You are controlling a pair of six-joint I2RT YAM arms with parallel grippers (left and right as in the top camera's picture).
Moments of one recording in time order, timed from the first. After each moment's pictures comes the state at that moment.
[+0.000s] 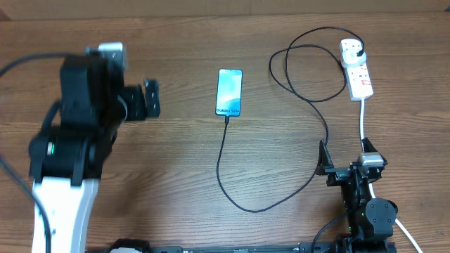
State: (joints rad) left arm -0.11 1.17 1.42 -0.97 -0.05 -0.15; right arm 0.00 0.01 0.02 -0.03 -0.04 -0.01
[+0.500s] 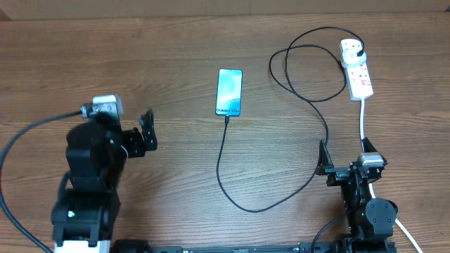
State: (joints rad) left arm -0.04 0.79 0.83 -0.56 -0.05 -0.15; right arm 0.00 0.01 0.02 -0.04 -0.04 -0.01
